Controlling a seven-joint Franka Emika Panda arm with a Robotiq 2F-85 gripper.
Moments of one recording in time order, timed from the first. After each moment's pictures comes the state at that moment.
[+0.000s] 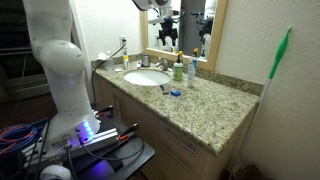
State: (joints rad) arm 0.03 0.12 0.06 -1.85 -0.14 2.08 0.19
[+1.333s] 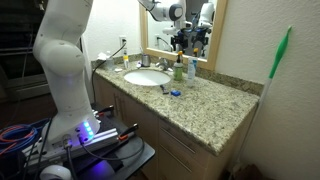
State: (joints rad) arm 0.01 0.48 0.03 -1.50 0.01 2.17 0.12
